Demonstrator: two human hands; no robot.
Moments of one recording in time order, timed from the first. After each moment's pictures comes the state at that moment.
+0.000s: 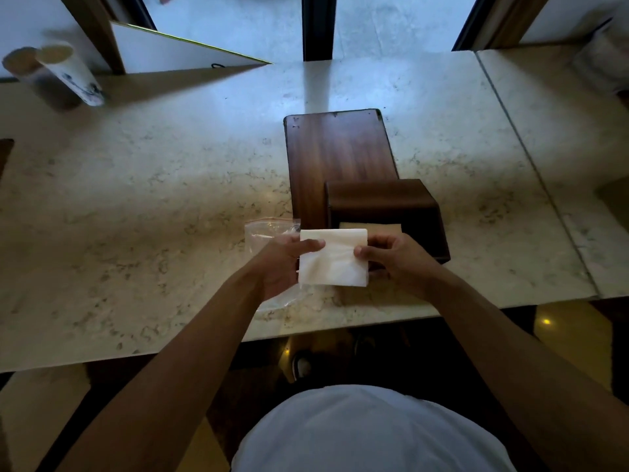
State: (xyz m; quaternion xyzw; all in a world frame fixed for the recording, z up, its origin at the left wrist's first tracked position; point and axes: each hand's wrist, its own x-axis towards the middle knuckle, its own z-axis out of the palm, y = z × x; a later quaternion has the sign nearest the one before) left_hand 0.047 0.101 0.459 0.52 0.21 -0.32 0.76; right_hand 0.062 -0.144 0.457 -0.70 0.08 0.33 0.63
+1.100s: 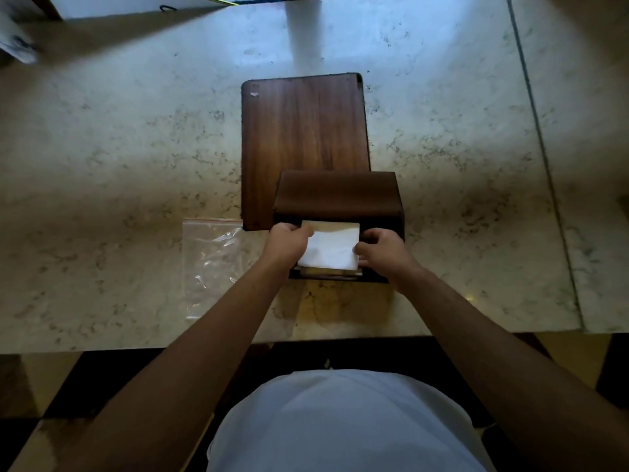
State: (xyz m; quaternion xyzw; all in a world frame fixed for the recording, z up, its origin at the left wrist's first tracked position) left_hand 0.135 -0.039 0.396 0.72 0.40 -0.21 0.52; right_hand 0.145 -0.225 0.390 -0.79 0.16 0.32 0.49
